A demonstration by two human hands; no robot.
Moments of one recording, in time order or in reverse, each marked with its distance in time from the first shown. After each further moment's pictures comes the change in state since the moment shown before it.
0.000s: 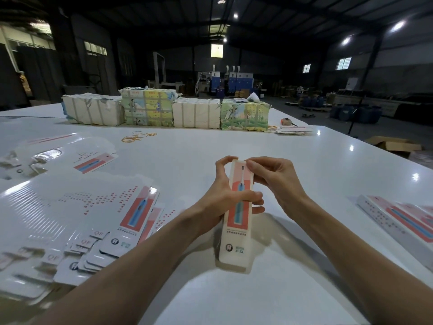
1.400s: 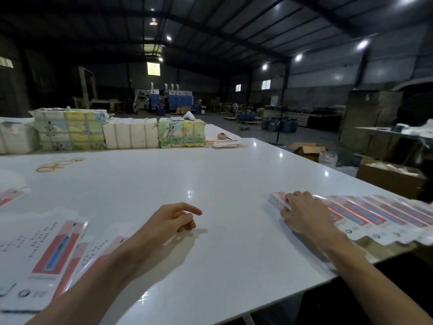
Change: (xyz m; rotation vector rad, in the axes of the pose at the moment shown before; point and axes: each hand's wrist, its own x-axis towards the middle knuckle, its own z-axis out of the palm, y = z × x) left_hand -0.008 -0.008 0.003 0.417 -0.134 0.060; right_hand -0.105 -0.026 -0.177 -1.686 0.206 0.372
